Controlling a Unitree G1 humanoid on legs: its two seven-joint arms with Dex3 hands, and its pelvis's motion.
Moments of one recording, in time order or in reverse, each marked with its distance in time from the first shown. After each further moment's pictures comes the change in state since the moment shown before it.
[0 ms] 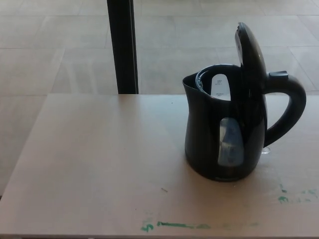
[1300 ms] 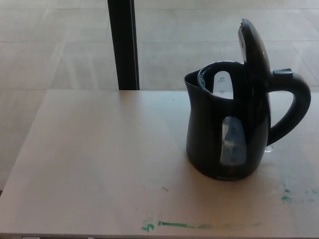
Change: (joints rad) left_arm 0.015 0.020 0.037 0.046 -0.084 0.003 -0.108; right_arm -0.662 -0.123 0.414 -0.809 0.049 0.272 0.099
